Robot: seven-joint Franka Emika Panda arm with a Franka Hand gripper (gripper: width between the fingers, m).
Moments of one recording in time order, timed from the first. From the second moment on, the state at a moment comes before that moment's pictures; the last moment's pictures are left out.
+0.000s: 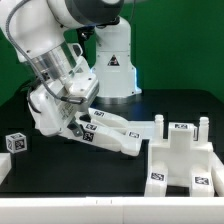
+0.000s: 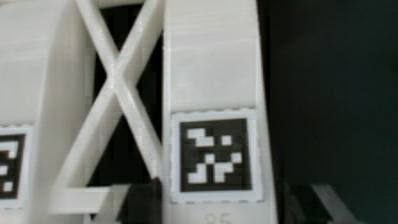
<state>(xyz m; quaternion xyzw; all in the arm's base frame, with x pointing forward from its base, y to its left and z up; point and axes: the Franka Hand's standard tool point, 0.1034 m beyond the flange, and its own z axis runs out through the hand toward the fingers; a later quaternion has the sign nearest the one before) 0.452 -0.085 0.050 -0.58 0.79 0.18 0.08</state>
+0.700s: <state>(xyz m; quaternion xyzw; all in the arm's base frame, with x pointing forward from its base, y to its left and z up) 0.461 -0.084 0.050 -0.83 0.53 0.13 0.10</state>
